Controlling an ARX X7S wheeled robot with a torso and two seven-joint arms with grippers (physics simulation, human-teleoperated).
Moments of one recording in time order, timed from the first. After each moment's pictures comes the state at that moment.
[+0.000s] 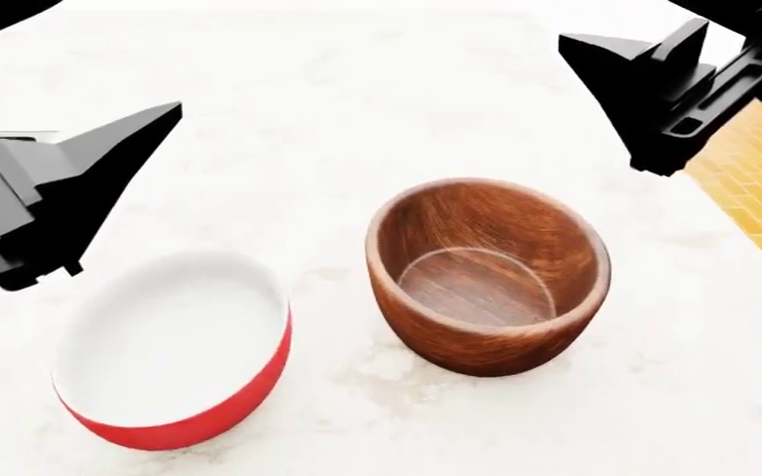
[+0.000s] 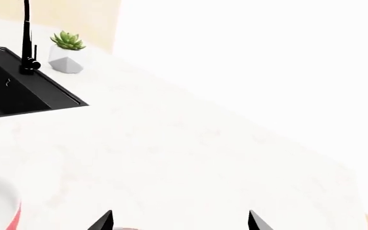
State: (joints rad) left arm -1.29 -0.96 -0.01 0.58 -1.26 -1.27 0.29; right arm 1.54 0.86 -0.26 -0.27 1.41 1.35 0.01
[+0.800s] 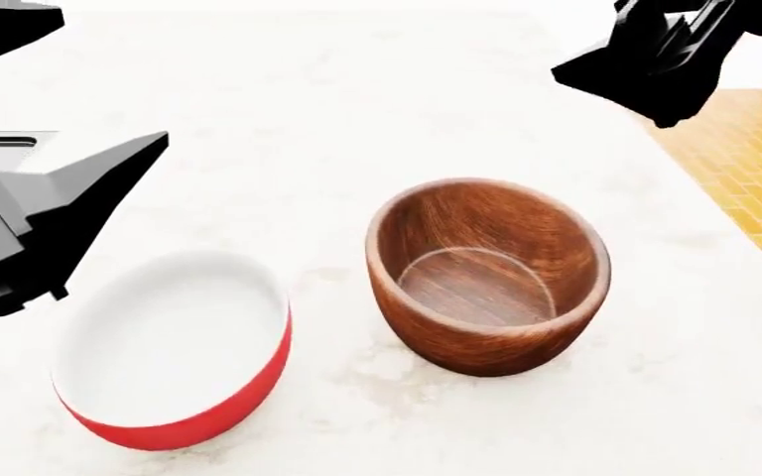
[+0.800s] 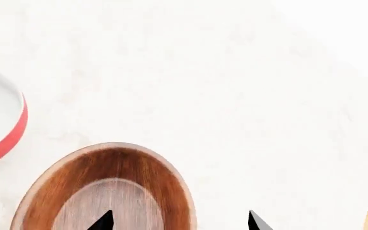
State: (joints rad) left arm -1.23 -1.03 -0.03 0.60 -1.27 -1.24 0.32; right arm 2.14 0.68 -1.08 0.19 0.90 1.42 -0.75
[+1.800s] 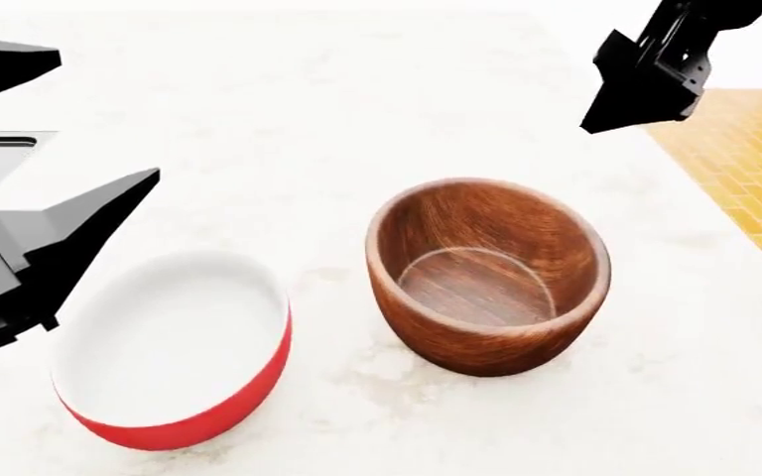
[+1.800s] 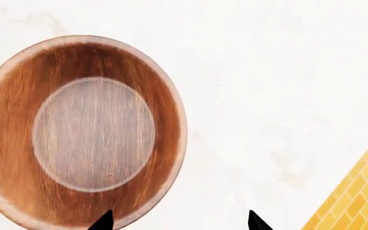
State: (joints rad) left arm -1.14 -1.10 -0.06 0.62 -1.29 -1.22 0.32; right arm 2.24 0.28 -1.77 0.85 0.46 1.06 -1.50
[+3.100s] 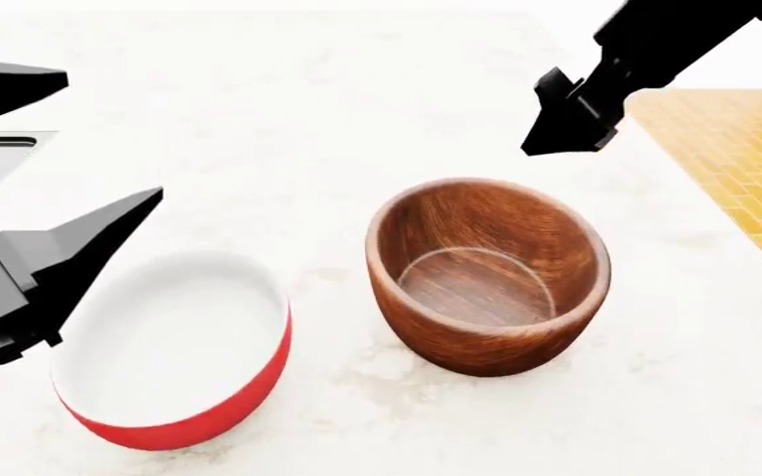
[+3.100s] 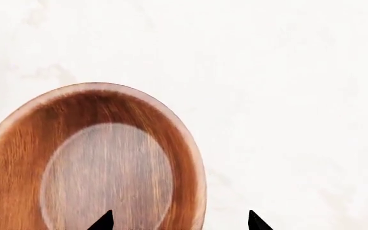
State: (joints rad) left arm -1.07 -1.13 -0.08 0.63 -1.30 -1.18 0.32; right arm 2.08 0.21 -1.62 1.07 0.54 1.05 -1.38
